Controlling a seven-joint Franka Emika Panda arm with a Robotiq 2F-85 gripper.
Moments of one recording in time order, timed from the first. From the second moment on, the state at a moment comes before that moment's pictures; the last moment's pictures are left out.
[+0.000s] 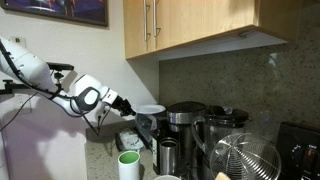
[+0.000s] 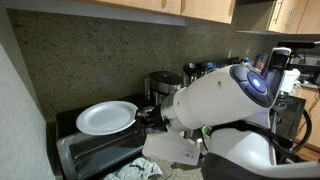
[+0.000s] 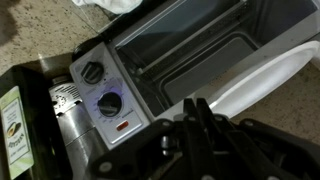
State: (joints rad) arm -1.19 -0.60 1.72 -2.39 0.28 3.20 1.18
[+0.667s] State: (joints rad) arm -1.05 -0.44 1.58 -2.43 0.28 3.20 1.08
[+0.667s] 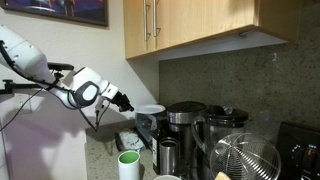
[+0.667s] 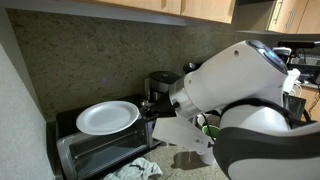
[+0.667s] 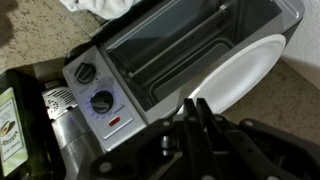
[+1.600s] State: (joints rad) arm -0.92 -0.36 1.48 -2.41 0.27 3.12 1.00
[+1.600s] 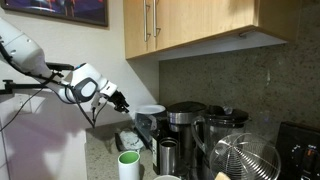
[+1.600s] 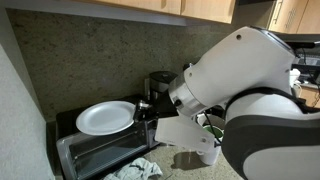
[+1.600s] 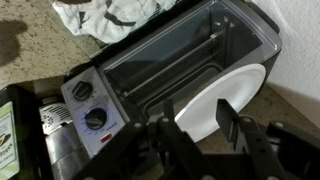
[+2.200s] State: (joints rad) arm -0.94 -0.35 1.49 -2.41 0.27 3.11 1.01
